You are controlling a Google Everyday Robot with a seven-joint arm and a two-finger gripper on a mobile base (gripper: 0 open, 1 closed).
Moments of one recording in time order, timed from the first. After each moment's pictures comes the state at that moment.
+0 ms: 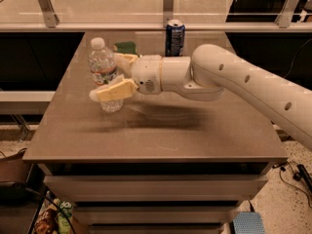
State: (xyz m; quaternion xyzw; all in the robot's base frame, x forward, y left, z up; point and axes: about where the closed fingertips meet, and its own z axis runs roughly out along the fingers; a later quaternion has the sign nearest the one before) arm 0.565 0.116 0.902 -0.49 0.57 0.43 0.51
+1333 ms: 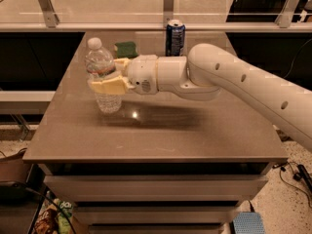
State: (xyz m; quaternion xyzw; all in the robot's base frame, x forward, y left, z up) arm 0.560 0.126 0.904 -0.49 0.56 0.43 0.51
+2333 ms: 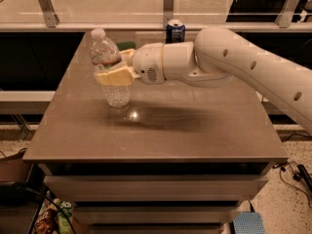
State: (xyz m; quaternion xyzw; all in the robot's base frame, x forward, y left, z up) arm 0.569 0.109 0.921 -0.50 0.59 0.40 0.49
